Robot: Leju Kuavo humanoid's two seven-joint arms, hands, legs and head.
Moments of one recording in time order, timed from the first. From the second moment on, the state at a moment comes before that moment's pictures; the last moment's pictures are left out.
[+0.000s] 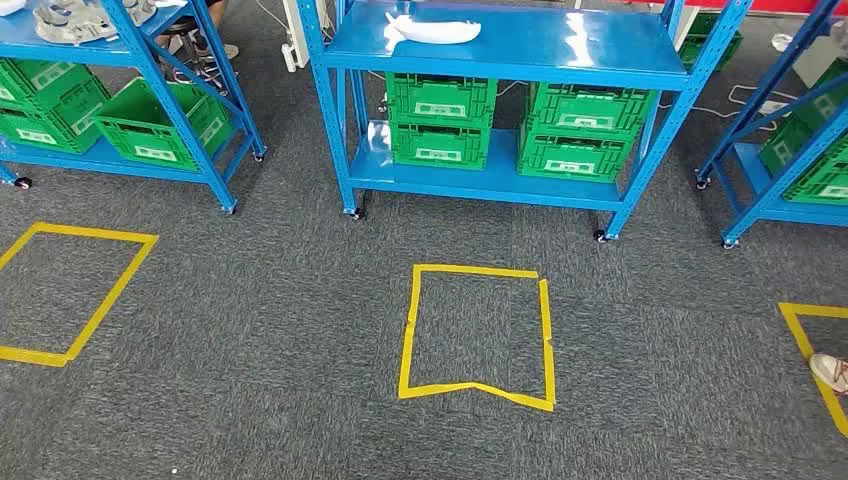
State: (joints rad) left arm 0.20 -0.01 0.01 -0.39 0.00 0.00 0.00; right arm 0.13 0.00 0.00 -0.41 0.00 0.00 0.00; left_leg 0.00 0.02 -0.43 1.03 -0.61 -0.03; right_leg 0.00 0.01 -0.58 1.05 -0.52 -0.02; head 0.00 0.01
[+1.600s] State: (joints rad) left arm 0.11 -0.01 0.01 -0.44 0.00 0.00 0.00; right arm 0.22 0.00 0.00 -0.37 0.00 0.00 0.00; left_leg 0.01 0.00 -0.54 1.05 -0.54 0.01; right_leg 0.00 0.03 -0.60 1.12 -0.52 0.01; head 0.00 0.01
